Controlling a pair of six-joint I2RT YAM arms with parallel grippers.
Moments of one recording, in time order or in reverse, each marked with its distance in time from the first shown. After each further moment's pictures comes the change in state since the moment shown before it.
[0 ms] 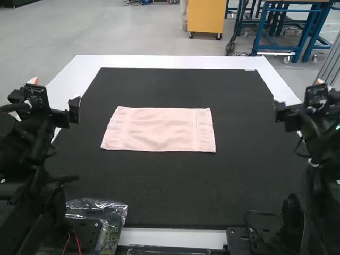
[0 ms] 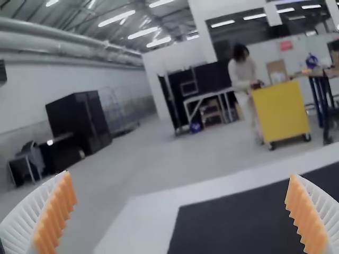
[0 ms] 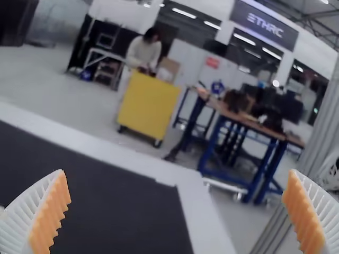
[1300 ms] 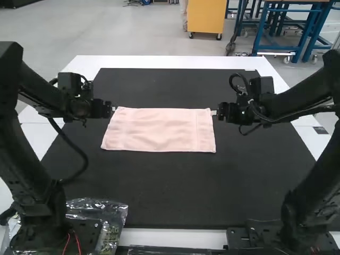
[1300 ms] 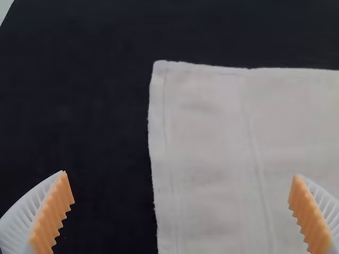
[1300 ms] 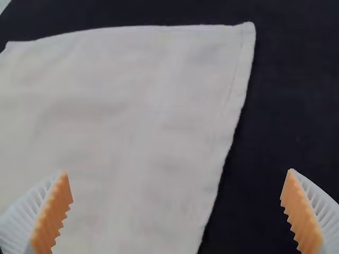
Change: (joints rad) left arm 0.030 1.550 0.560 0.025 0.200 -0.249; right arm 0.290 1.442 0.483 0.063 -0.213 0.476
